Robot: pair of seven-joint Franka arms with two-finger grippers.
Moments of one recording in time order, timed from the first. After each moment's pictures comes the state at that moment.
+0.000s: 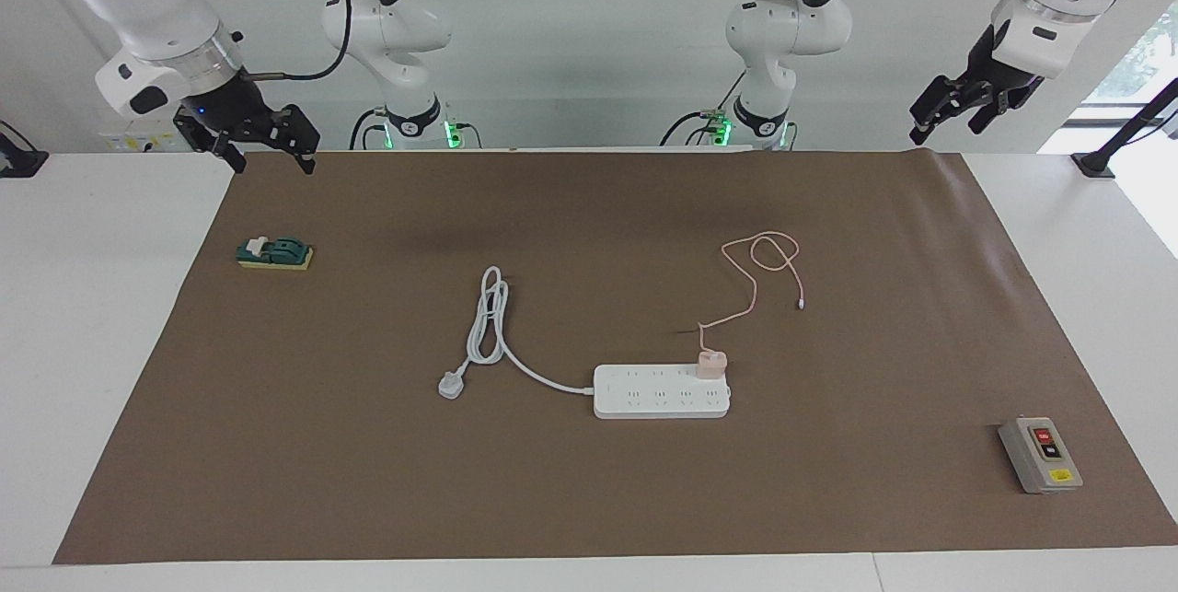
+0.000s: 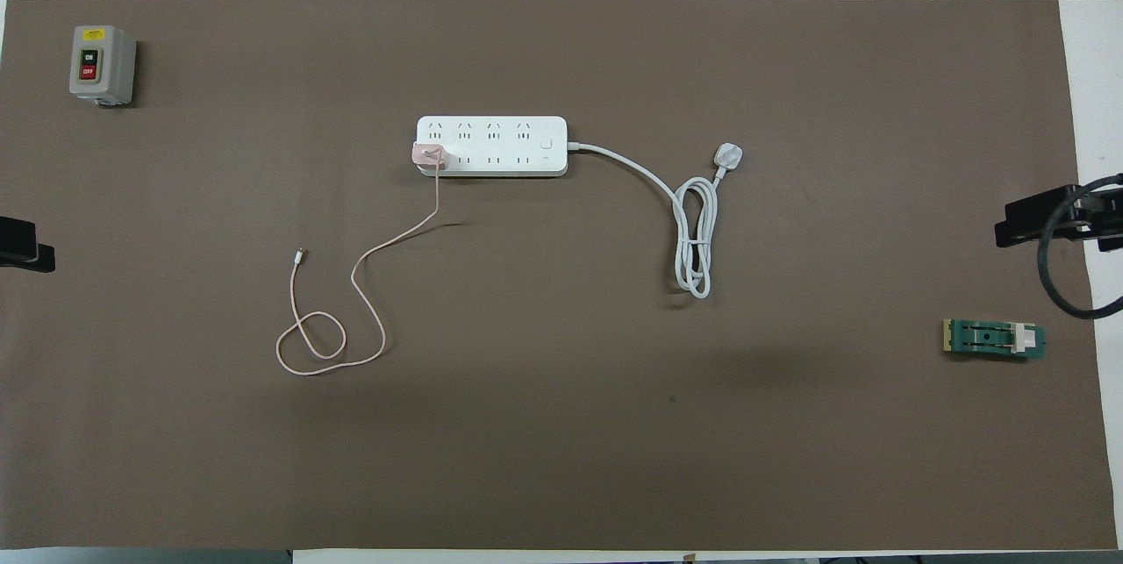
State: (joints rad) left arm -0.07 -0.13 0.09 -1.64 0.00 1.44 -0.10; right arm 0.02 -0.06 -0.09 -1.65 0.02 1.50 0.00
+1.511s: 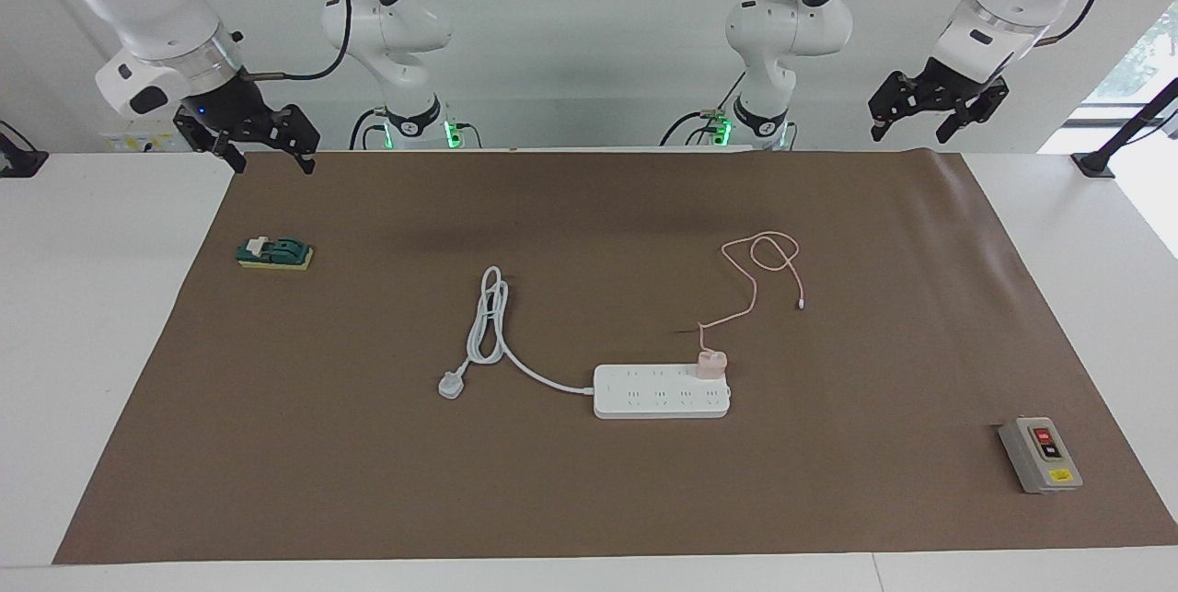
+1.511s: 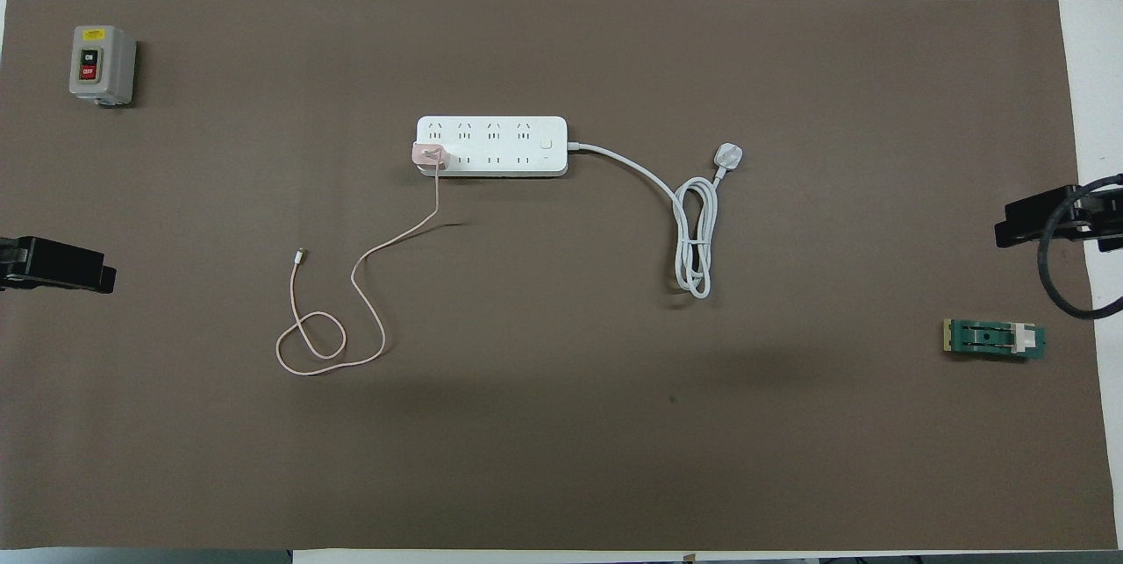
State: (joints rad) left arm -0.13 -0.15 0.06 -1.68 -0.01 1.44 0.05; right arm 0.02 -0.06 -0.09 -1.65 0.02 1.50 0.00
